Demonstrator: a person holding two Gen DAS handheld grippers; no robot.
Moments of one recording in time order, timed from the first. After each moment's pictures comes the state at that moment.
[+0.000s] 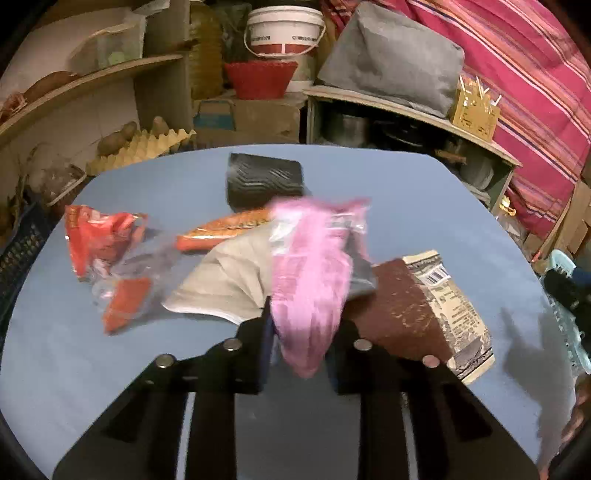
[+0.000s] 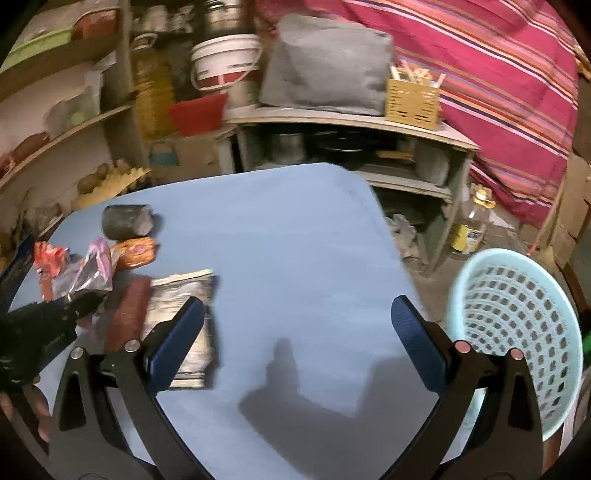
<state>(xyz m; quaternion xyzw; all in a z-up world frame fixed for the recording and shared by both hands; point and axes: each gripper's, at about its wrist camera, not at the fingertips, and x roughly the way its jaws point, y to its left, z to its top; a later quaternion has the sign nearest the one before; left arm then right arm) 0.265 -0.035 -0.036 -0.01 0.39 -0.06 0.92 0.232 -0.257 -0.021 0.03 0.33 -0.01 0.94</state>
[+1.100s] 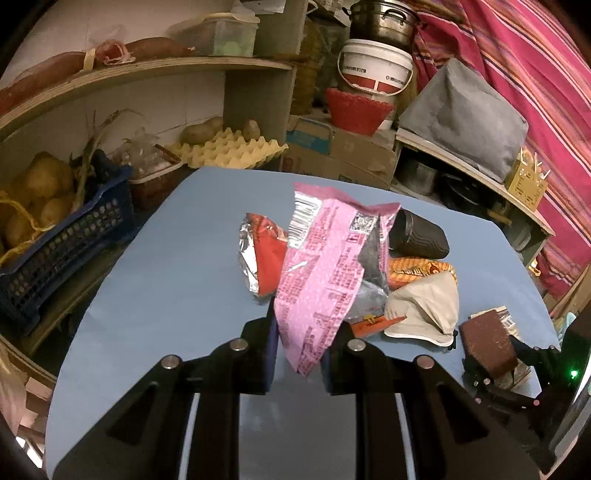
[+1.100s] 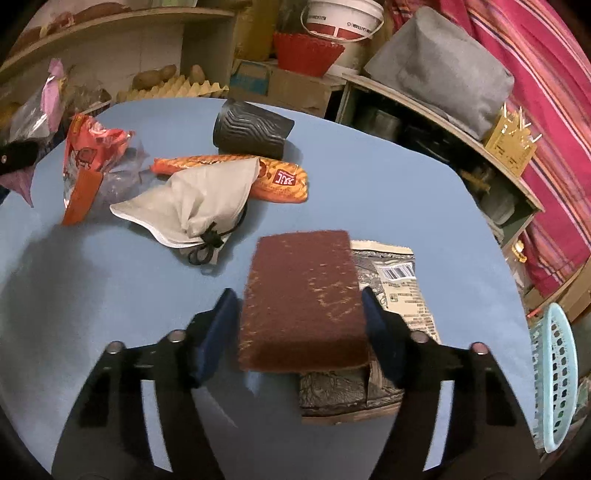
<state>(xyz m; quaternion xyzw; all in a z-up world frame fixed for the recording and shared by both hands) 0.245 0.130 -0.008 -0.09 0.36 0.02 0.93 0.265 -0.079 -0.077 -0.13 0.40 0.05 0.91</state>
